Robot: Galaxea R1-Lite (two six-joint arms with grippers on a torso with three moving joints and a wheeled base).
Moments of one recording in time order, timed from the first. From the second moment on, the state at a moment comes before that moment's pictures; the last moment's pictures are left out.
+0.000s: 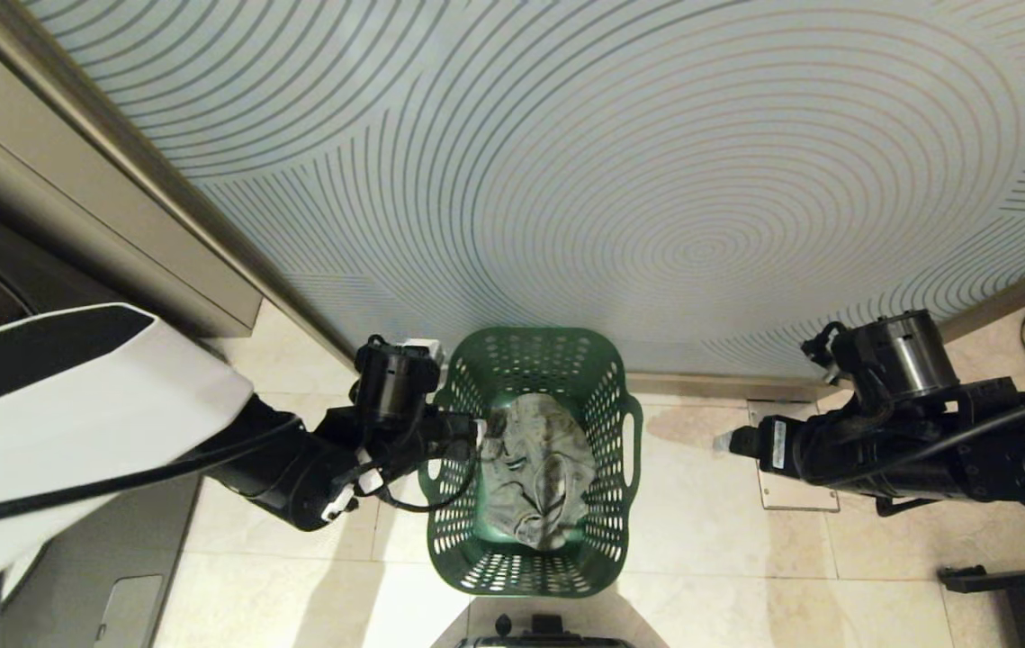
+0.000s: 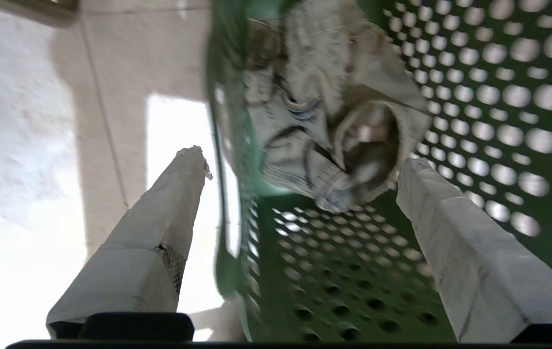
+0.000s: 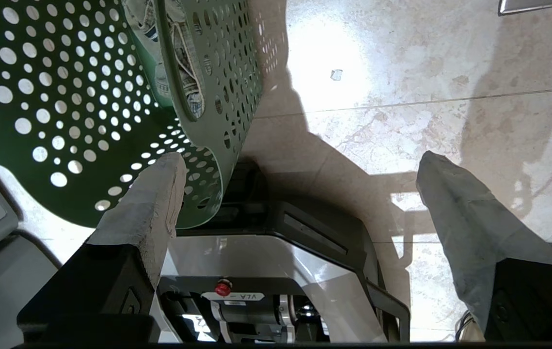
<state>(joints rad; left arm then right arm) -0.53 2.13 -1.03 -0.61 0.19 -0.16 0.29 1.72 -0.86 -0.13 -0.06 0.47</state>
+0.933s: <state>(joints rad) -0.46 2.29 -1.03 -0.76 0.16 -0.09 0.30 1.74 -0.83 -0.24 -0.05 0.46</state>
